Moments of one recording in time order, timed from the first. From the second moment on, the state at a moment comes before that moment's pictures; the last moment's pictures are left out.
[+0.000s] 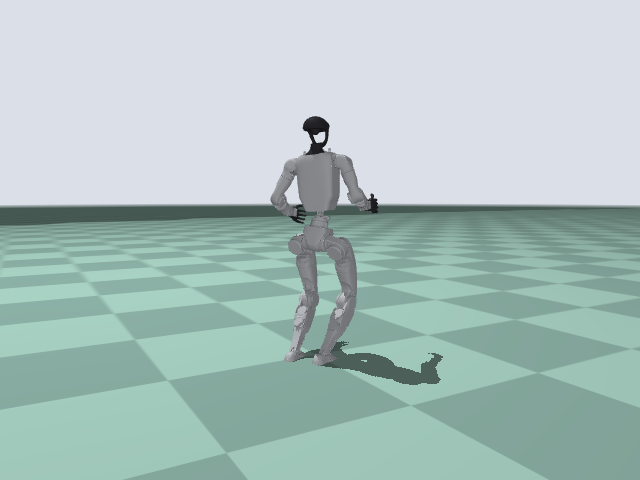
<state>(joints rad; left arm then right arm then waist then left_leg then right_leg) 0.28 0.48 -0.06 0.17 -0.37 -0.24 0.26 0.18 -0.42 0.30 0.03 0.32 -0.28 -0.28 0.02 -0.13 -0.18 -0.39 -0.10 0.13 0.90 -0.61 0.11 -0.52 -0.07 -0.07 1.09 -0.61 -0.15</state>
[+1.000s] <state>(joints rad) 0.27 0.53 -0.20 0.58 0.12 -0.12 0.02 0.20 -0.39 0.32 0.49 0.08 -0.14 -0.08 -0.03 -0.19 -0.21 -0.31 -0.24 0.10 0.41 -0.63 0.23 -0.60 -0.20 -0.05 1.01 -0.76 -0.07</state>
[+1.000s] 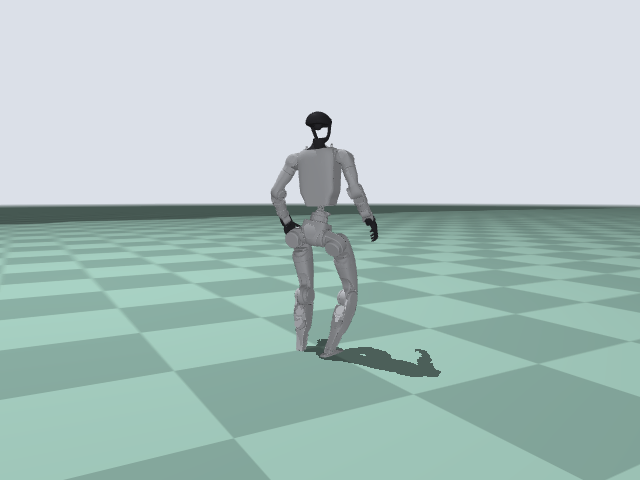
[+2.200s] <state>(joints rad) 0.08 0.28 -0.28 1.19 0.14 0.01 -0.18 0.04 -0.26 0.33 1.22 -0.05 0.03 0.10 0.08 -0.01 -0.22 -0.40 -0.01 0.05 0.63 -0.69 0.09 -0.40 0.05 -0.18 0.67 -0.58 -0.03</state>
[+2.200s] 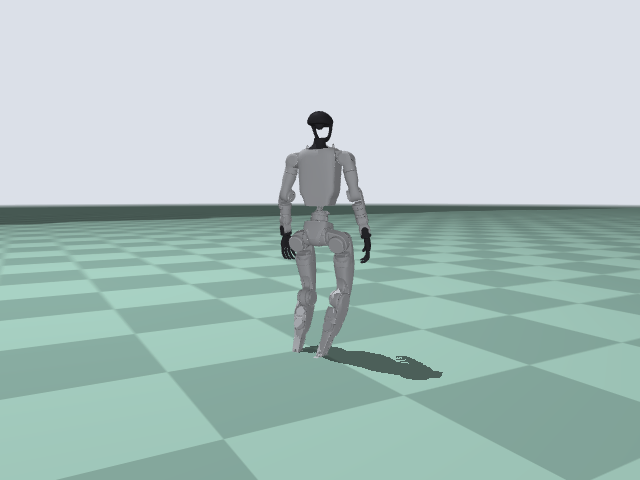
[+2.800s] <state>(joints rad) 0.00 0.43 -0.32 0.61 0.17 -0.07 0.10 0.01 -0.31 0.37 0.62 -0.05 -0.07 -0.11 -0.10 -0.17 -0.09 -0.29 -0.28 0.11 0.52 -0.65 0.24 -0.65 -0.23 -0.04 1.32 -0.68 -0.10</state>
